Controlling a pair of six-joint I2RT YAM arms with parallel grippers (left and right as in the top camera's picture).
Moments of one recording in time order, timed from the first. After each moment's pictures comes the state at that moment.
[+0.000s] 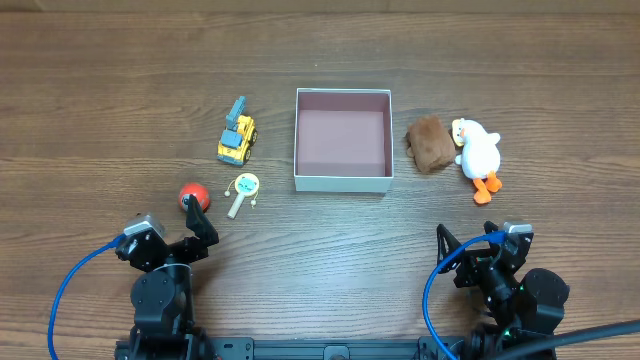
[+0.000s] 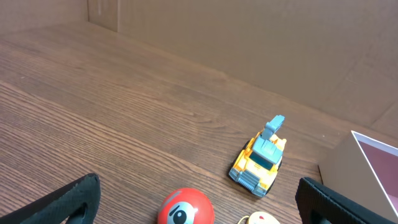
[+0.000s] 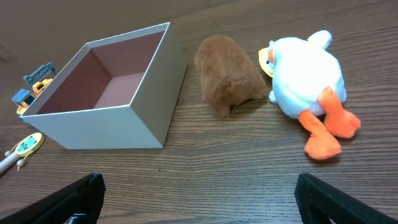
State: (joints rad) left arm -0.01 0.03 0.08 -0.23 -0.25 -0.34; right arm -0.17 0.01 0.19 -0.60 -0.42 0.13
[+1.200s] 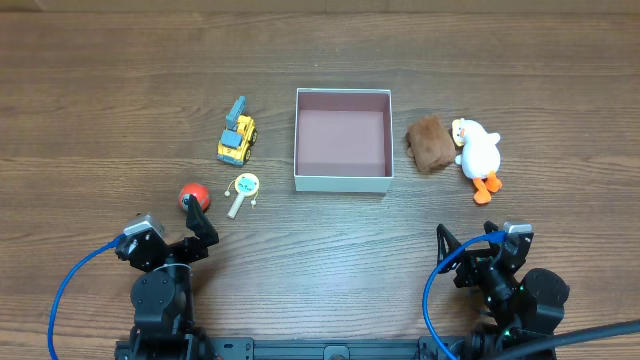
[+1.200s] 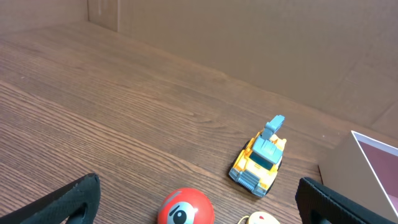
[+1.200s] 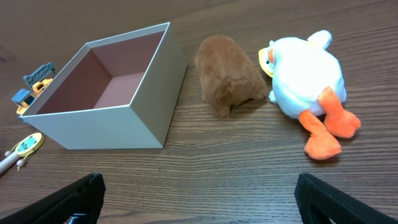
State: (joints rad) left arm -0.01 0.03 0.08 -0.23 -0.25 -0.34; right arm -0.17 0.01 0.19 -0.60 -0.42 0.13
